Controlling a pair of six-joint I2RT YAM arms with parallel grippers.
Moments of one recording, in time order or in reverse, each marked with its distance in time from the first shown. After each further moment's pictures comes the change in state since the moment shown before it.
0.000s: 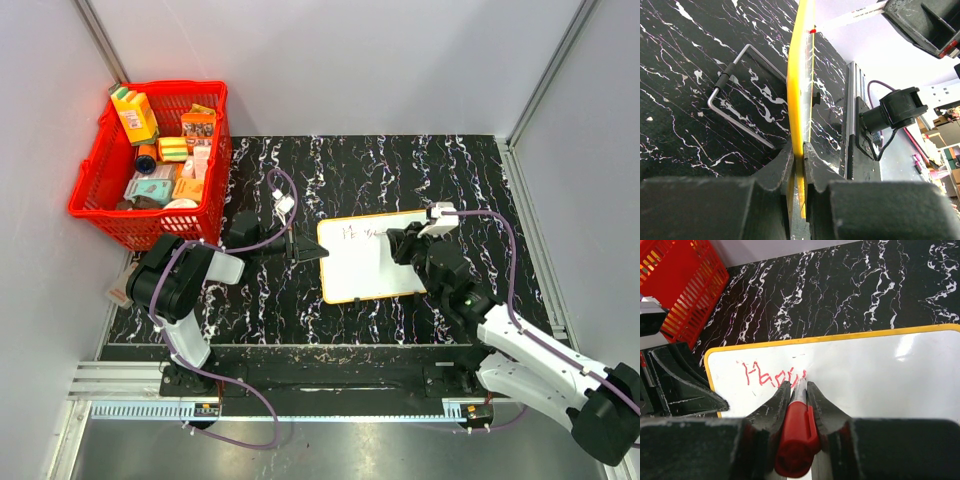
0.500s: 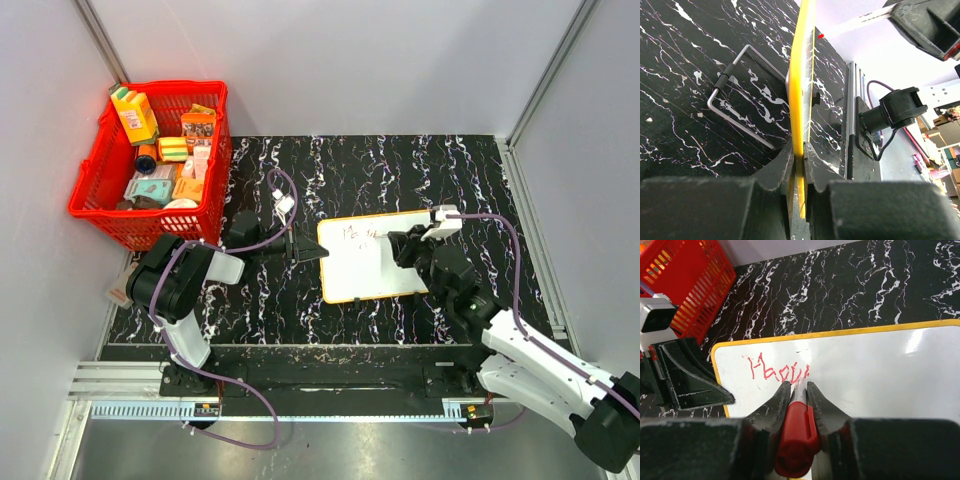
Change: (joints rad) left arm 0.000 0.000 0.000 0.003 0.001 0.000; right arm 0.000 -0.047 -0.014 -0.036 -0.030 0.012
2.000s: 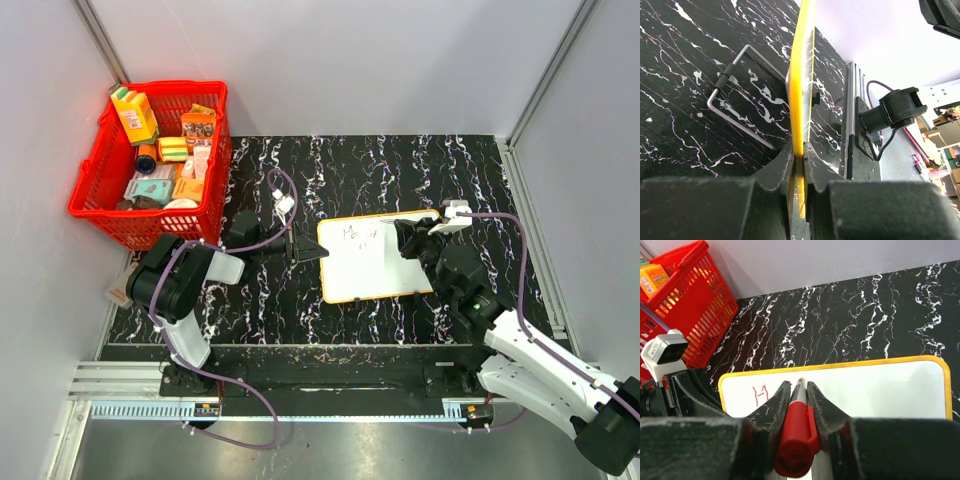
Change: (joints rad) left arm 0.000 0.000 0.000 0.001 0.000 -0.002; right arm -0.006 -0.030 0.031 0.068 0.060 -0.051
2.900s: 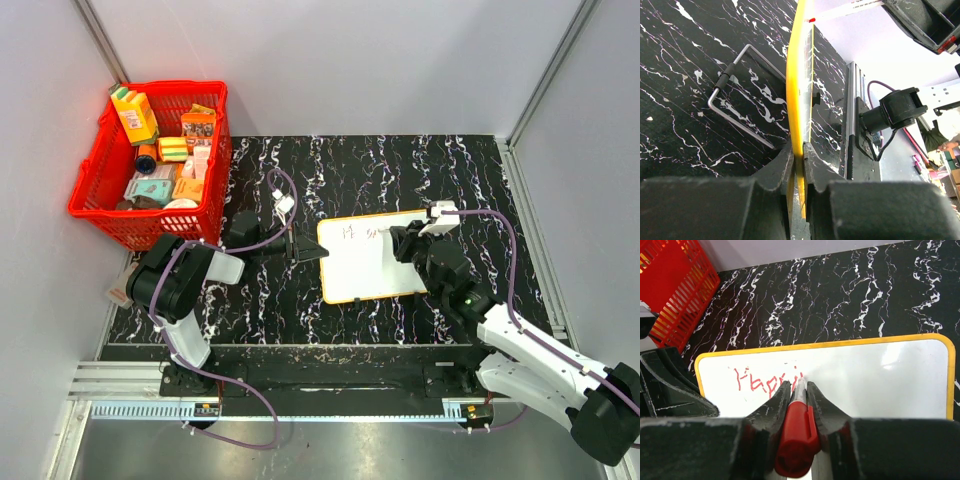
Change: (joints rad) left arm 0.000 0.000 0.000 -0.002 -0.001 -0.001; right arm 0.000 0.080 -0.013 -0.022 -0.005 -0.009
